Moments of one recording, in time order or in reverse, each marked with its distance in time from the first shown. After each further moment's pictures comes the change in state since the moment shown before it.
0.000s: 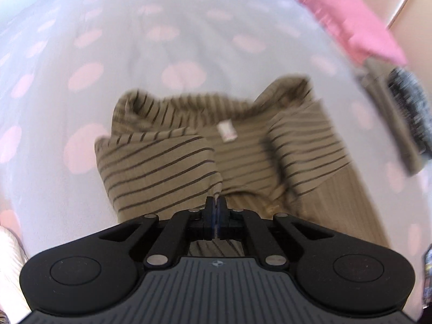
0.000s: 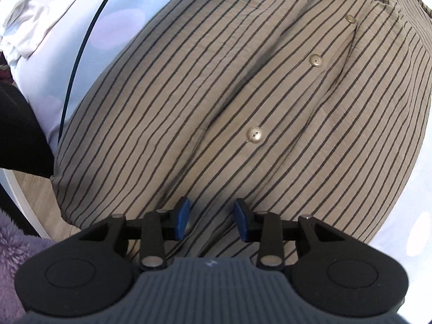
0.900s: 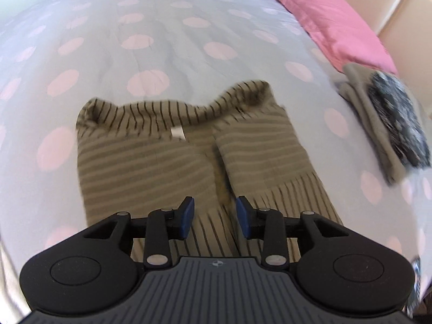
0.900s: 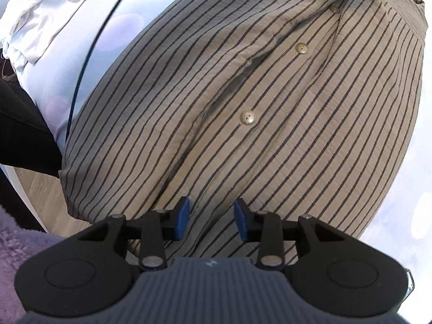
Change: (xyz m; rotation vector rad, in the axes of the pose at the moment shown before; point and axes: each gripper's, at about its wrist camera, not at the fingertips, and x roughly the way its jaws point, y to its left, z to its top) left arm -0.002 -0.051 -0.022 -0.017 -0.001 -0.008; right arm -0.011 0.002 -0.053 0.059 -0.040 0.031
